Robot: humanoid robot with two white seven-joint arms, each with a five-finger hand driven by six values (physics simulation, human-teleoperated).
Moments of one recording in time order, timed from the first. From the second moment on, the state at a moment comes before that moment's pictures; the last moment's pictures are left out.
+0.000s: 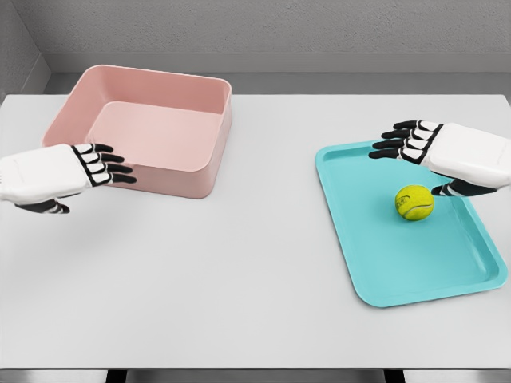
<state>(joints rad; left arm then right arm) -0.49 1.20 -0.64 -1.72 -0.44 -0.61 -0.22 -0.52 -1.22 0.65 -1.74 0.26 -0.61 0.15</state>
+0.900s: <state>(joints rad) -0.44 1.23 -0.66 -1.70 -0.38 -0.61 -0.23 -0.62 -1.06 0.70 -1.56 0.13 -0.61 0.61</state>
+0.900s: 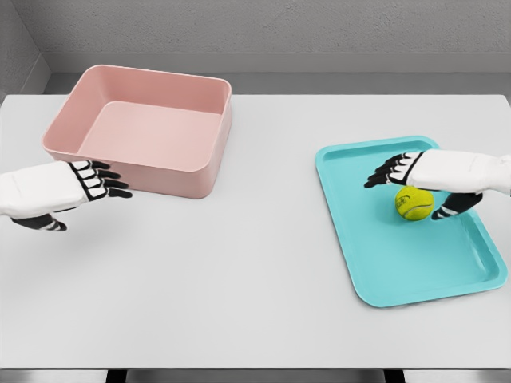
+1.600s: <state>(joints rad) -0.44 1.29 -0.71 -1.69 -0.23 -0.61 -0.22 -0.63 -0.95 0.73 -1.31 0.21 -0.61 0.61</state>
